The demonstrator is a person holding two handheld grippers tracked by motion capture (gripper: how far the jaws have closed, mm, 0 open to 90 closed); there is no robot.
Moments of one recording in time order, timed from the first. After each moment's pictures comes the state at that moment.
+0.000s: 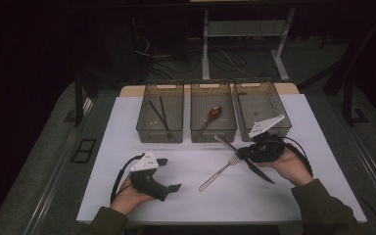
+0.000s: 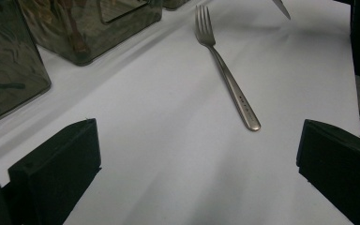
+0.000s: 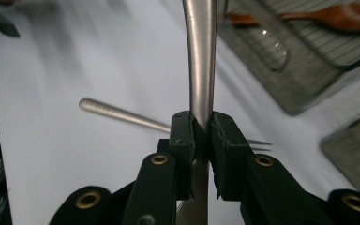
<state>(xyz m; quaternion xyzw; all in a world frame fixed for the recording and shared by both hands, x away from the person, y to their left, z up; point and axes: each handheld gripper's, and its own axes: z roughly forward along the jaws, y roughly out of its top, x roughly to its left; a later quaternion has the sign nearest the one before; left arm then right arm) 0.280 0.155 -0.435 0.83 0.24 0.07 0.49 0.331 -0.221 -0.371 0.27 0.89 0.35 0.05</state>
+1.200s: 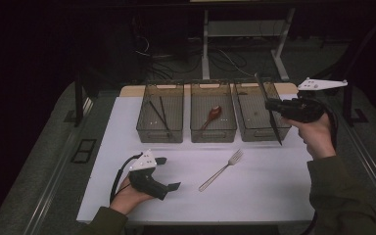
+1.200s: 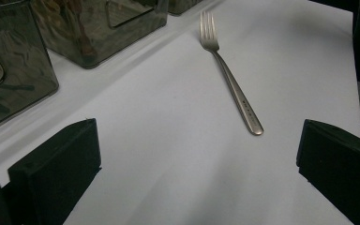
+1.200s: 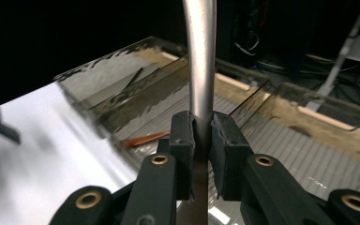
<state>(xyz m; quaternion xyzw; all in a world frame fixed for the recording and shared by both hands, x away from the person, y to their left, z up) 0.280 0.157 -0.434 0.83 0.25 0.07 0.50 0.376 -0.304 -0.301 0.37 0.76 0.51 0.16</state>
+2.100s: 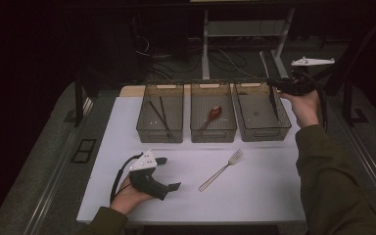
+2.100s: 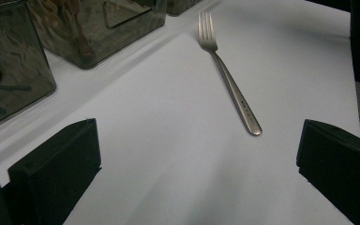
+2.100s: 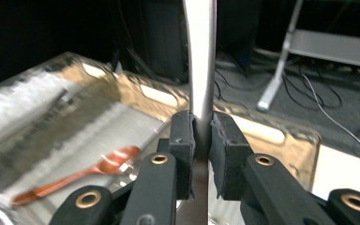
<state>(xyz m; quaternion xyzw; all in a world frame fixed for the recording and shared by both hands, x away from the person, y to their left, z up) 0.280 0.157 -0.434 0.83 0.25 0.07 0.50 0.469 -0.319 -0.313 0.44 0.73 0.48 0.21</state>
